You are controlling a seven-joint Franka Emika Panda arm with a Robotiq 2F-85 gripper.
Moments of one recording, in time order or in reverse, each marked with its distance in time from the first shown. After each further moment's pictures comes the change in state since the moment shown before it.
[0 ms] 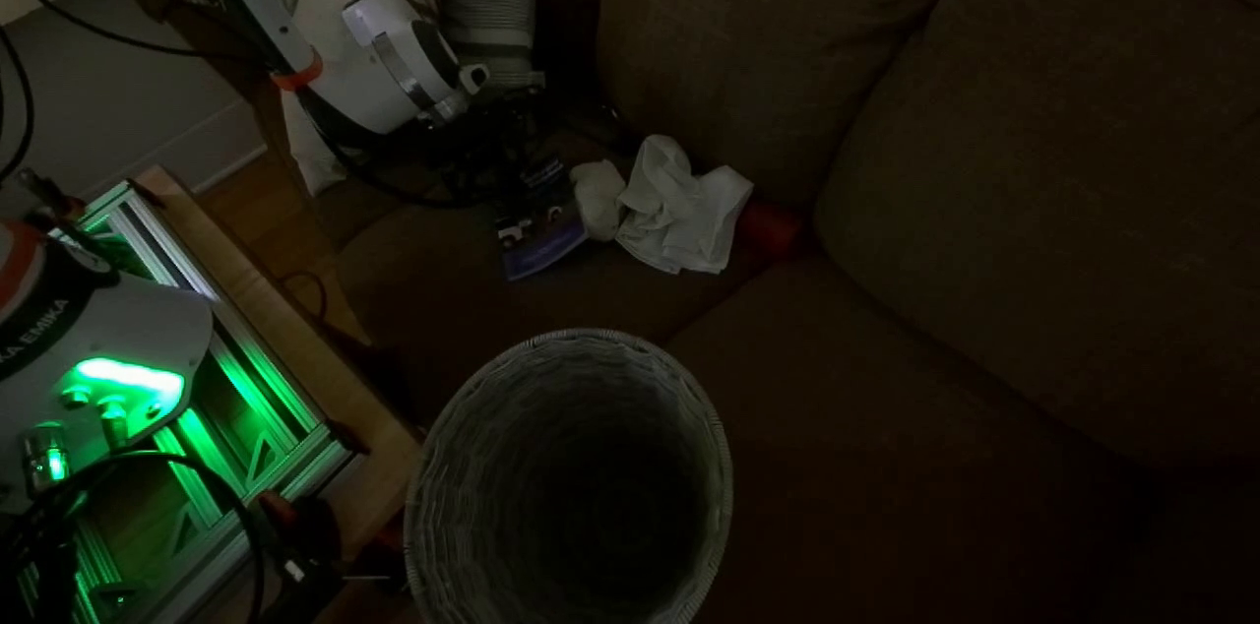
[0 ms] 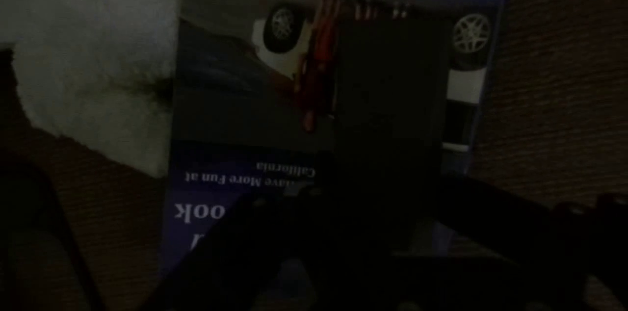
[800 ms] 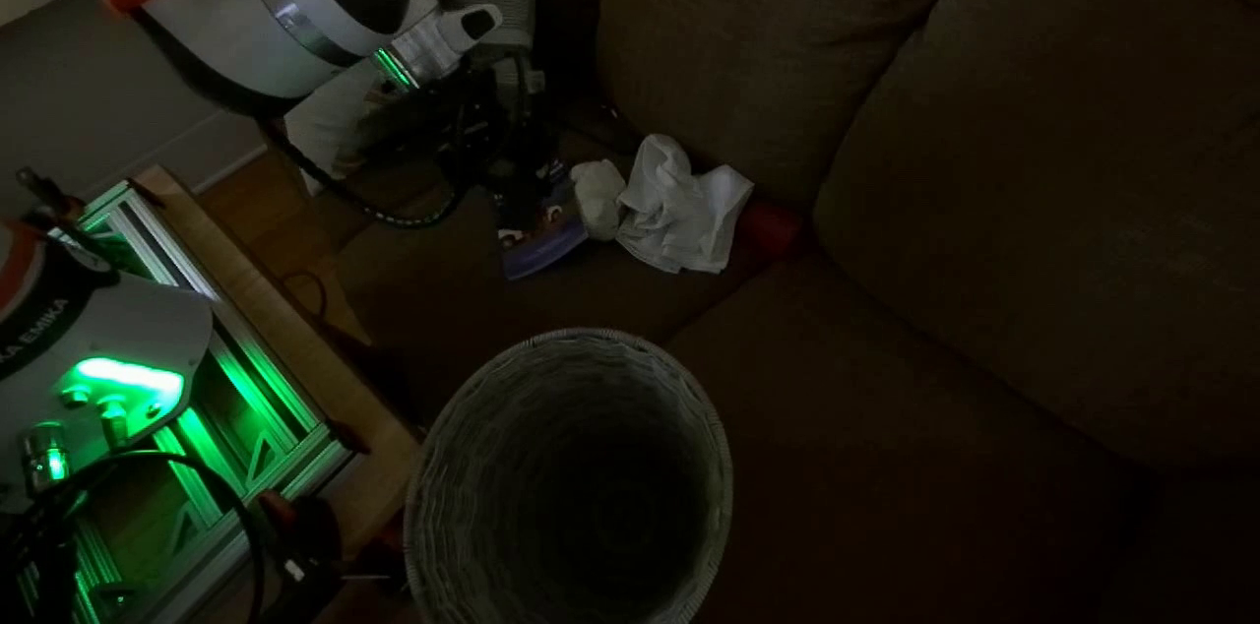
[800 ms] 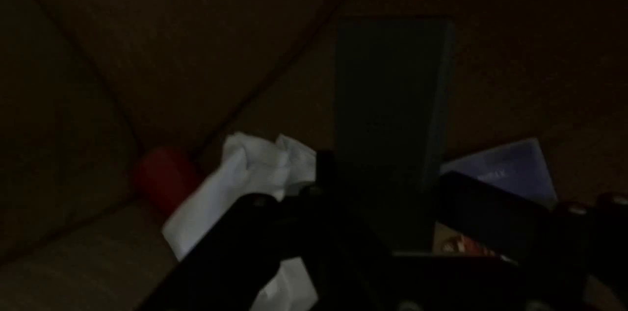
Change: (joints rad) arm 0.161 -0.494 -0.508 -0.512 -0.048 0.069 0.232
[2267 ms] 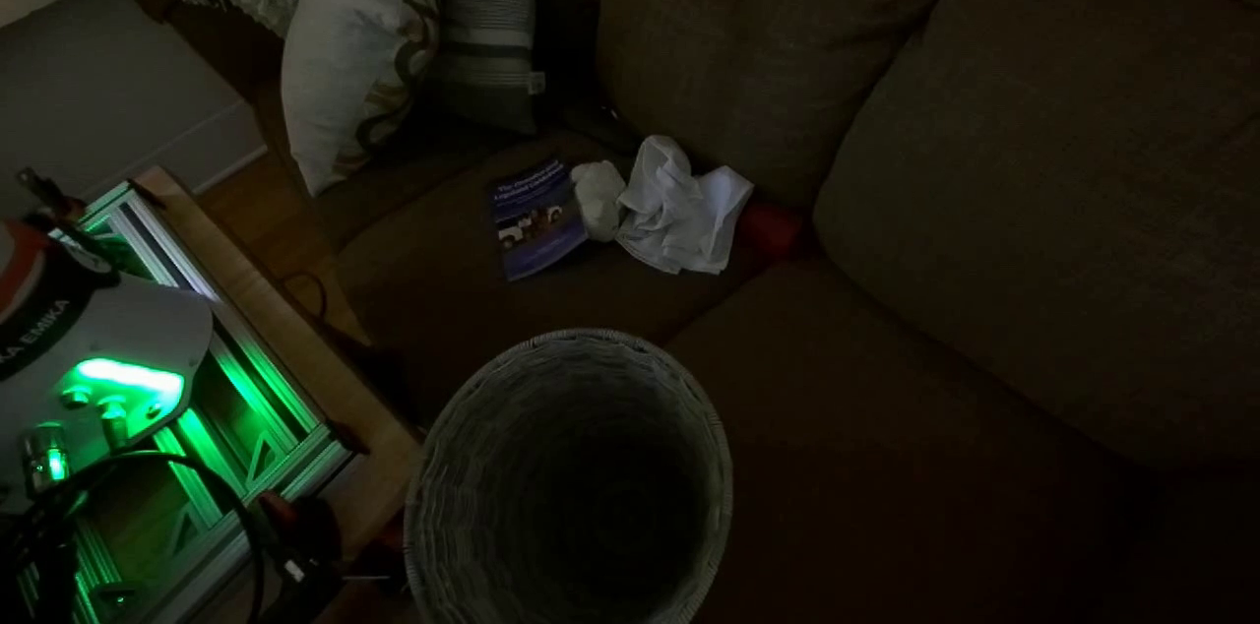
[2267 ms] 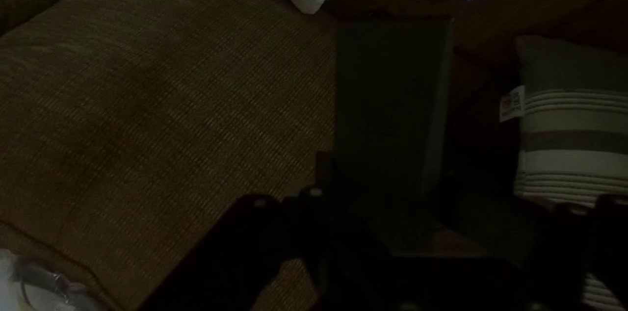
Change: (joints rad) arm -0.499 -0.335 0.697 0.280 0.484 -0.224 -0.273
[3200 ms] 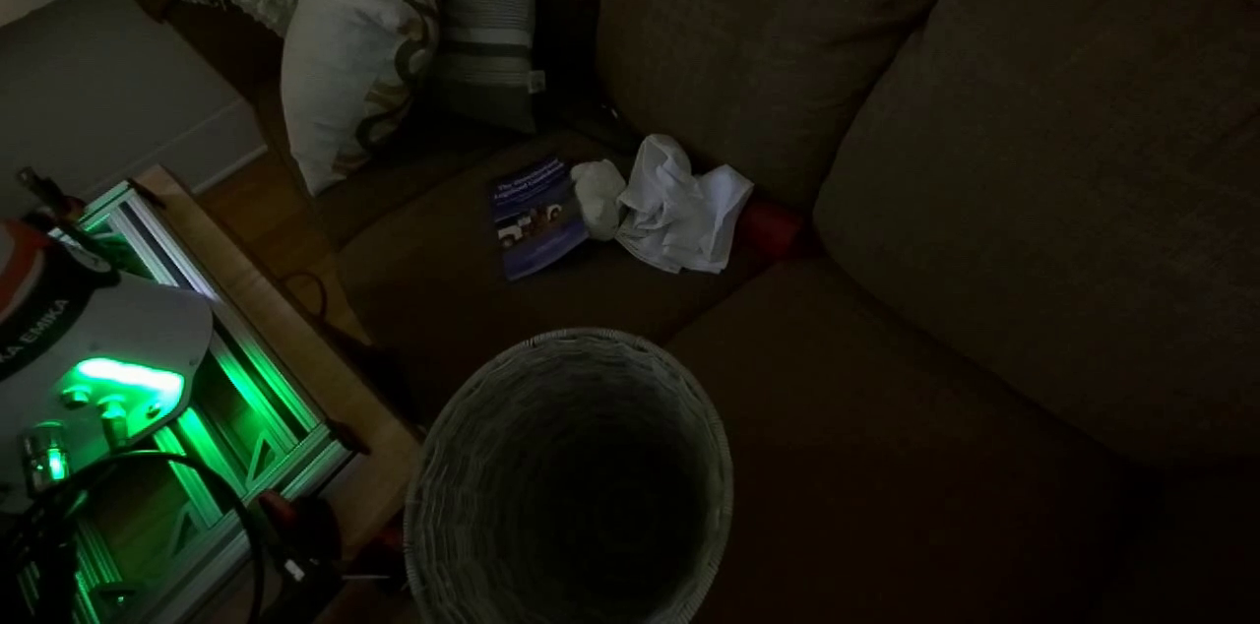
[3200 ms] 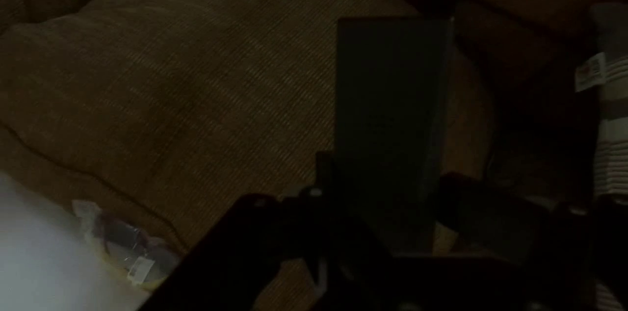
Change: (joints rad) arm -0.001 0.085 -0.015 0.250 0.023 -0.169 -0.047
